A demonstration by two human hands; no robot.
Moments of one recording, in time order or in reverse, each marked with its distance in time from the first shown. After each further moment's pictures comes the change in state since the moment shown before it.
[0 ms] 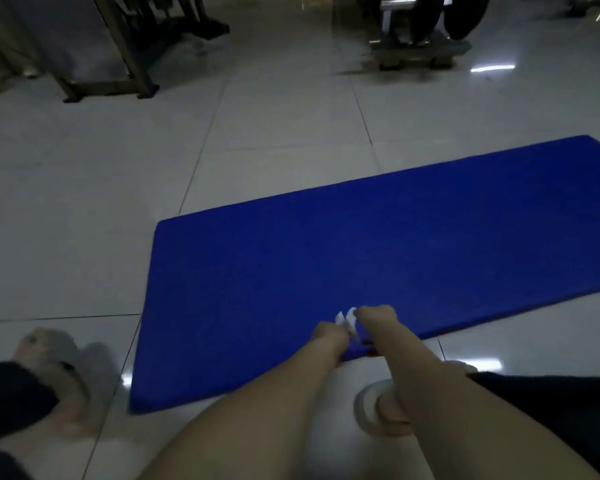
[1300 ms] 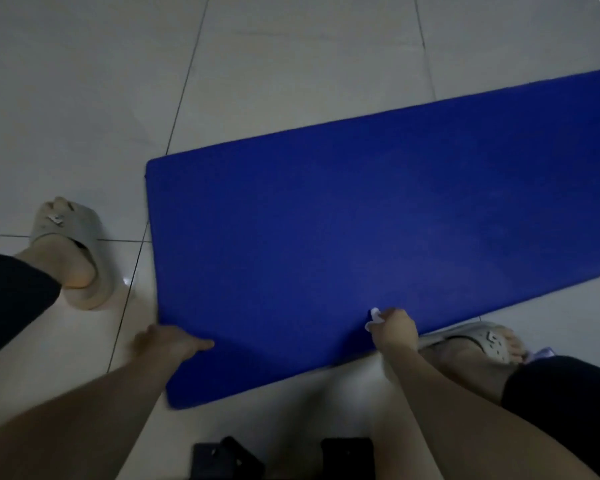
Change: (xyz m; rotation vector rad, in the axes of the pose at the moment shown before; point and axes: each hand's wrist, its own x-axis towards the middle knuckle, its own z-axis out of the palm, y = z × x) left_hand 0.084 -0.233 -0.255 0.323 0.254 -0.437; right_hand 0.066 0.111 0.072 -0.690 0.206 -0.079
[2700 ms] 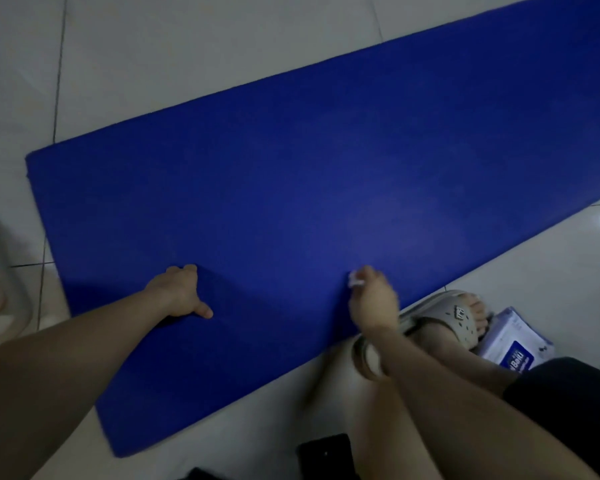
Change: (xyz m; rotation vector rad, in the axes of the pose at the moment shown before) left_hand 0.007 0.165 0.010 0.751 -0.113 0.592; right_hand 0.033 0.017 -0.016 -0.054 0.217 -0.219
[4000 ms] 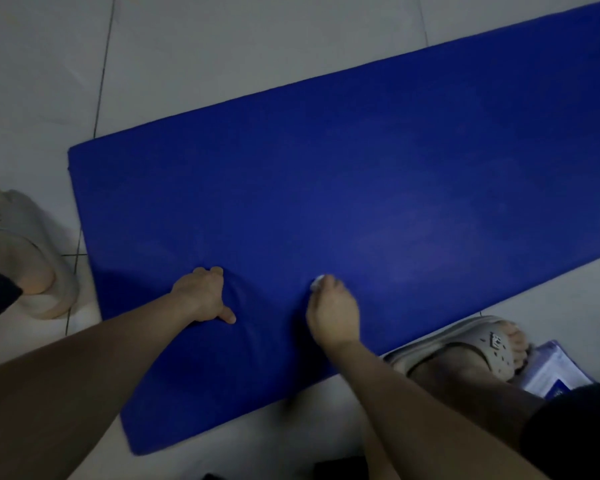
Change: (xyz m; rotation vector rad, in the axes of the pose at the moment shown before) left_hand -0.004 0.001 -0.002 0.015 0.009 0.023; right_hand -0.019 -0.090 0.063 -0.002 0.025 -0.277
